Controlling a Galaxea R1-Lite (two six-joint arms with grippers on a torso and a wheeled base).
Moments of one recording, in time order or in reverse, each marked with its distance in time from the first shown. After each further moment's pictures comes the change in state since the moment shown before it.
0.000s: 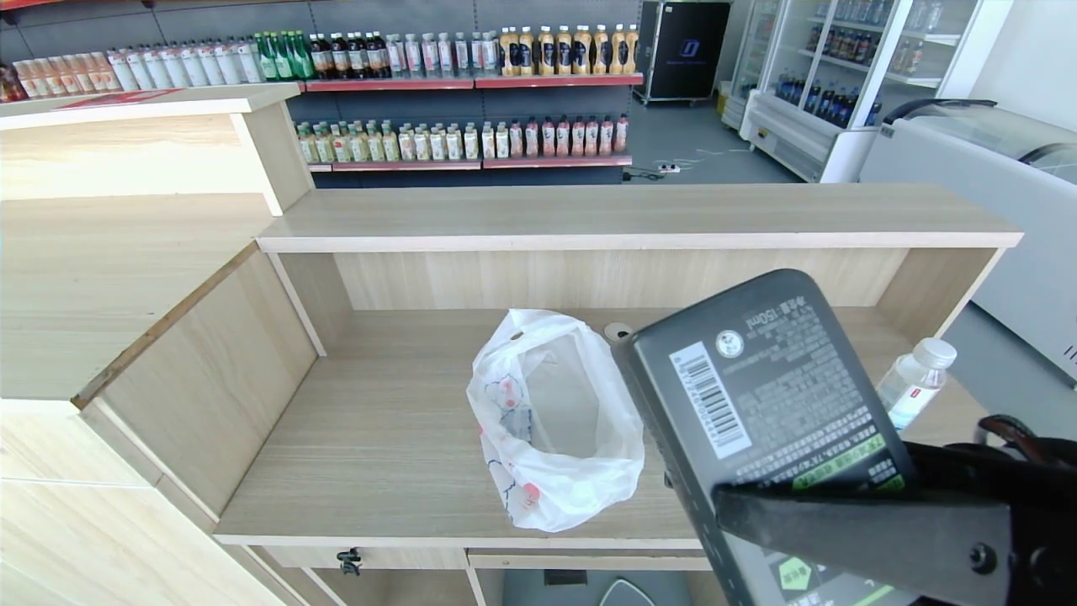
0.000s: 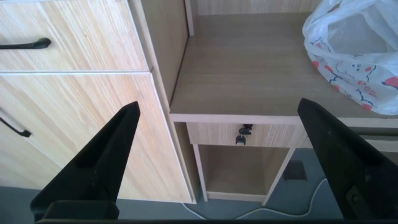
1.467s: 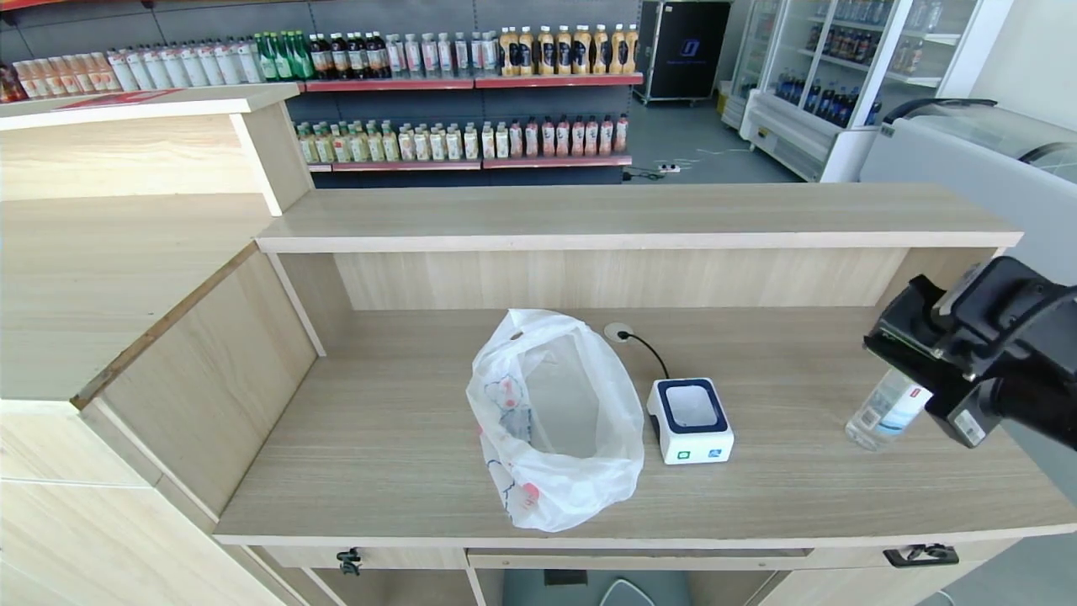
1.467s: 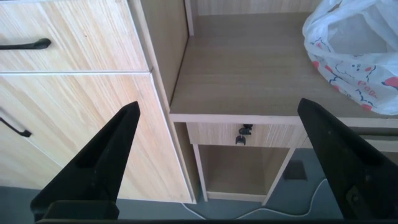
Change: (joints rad) left arm 0.000 0.000 0.000 0.000 0.000 0.000; right arm -0.575 -0.131 -0.111 0.628 -0.757 1.537
